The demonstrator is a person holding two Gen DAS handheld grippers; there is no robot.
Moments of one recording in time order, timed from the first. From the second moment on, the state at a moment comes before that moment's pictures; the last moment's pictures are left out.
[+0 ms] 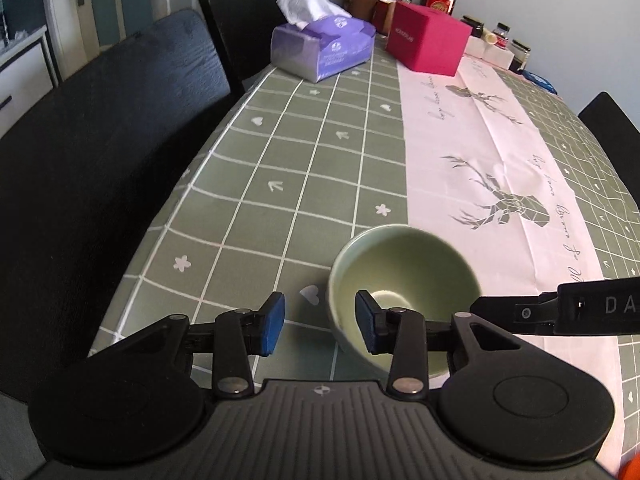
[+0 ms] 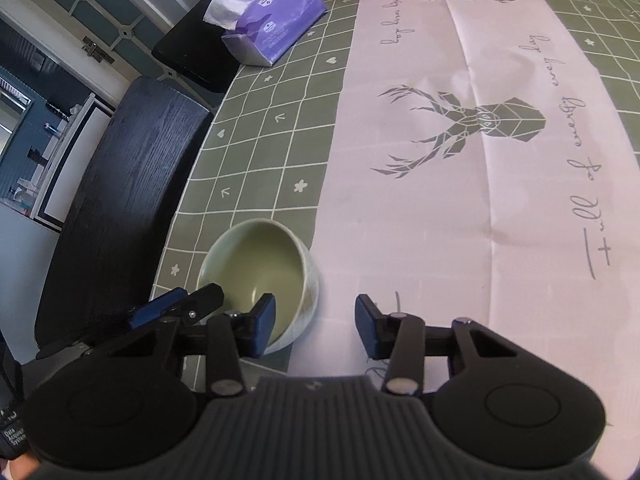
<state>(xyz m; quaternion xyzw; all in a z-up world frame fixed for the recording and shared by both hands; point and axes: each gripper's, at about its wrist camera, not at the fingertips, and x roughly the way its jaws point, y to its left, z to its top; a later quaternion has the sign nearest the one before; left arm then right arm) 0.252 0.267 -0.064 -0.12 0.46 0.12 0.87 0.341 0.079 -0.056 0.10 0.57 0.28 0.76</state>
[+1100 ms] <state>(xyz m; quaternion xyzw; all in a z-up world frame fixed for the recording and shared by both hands) 0.240 0.217 -0.041 -0.12 0.50 0.11 0.85 0.312 0.071 -0.039 0.05 0.58 0.25 0.78</state>
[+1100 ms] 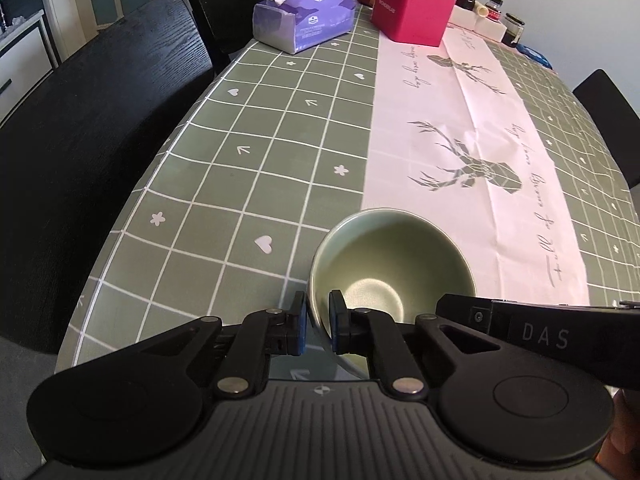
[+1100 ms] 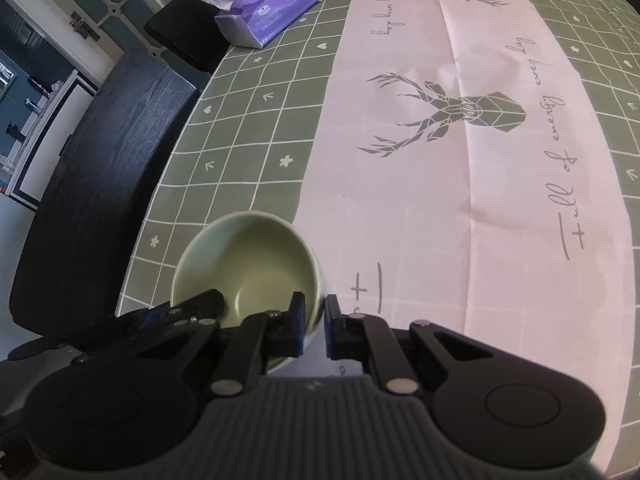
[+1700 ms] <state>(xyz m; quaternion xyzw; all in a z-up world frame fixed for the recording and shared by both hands) 0.169 0.122 0.030 -0.11 0.48 0.05 0.87 0.219 -0.036 0.040 0.04 0.53 0.22 0.82</state>
